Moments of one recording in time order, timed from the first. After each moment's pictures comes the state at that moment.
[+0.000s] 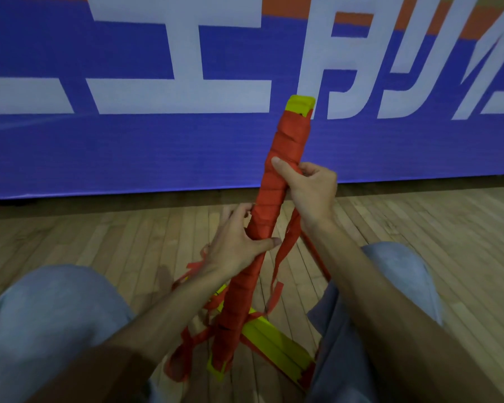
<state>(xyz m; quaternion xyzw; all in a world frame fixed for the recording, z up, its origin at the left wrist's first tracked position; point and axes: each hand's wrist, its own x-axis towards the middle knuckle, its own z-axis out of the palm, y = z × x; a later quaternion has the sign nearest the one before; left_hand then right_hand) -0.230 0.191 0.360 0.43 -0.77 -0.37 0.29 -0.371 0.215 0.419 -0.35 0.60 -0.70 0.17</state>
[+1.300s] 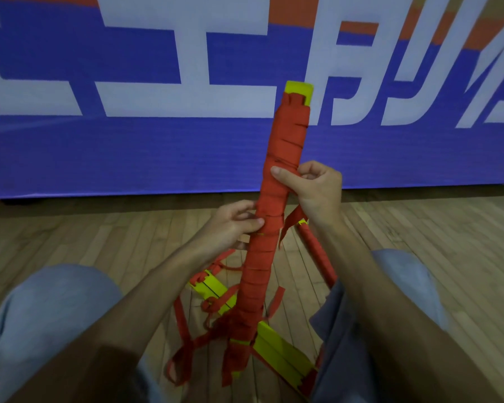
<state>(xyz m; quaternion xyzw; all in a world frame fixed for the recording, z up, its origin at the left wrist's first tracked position) -0.209 0.182 0.402 0.30 -0.68 -0.62 0.25 -0.372 0.223 0.430 -0.38 0.55 -0.71 0.22</state>
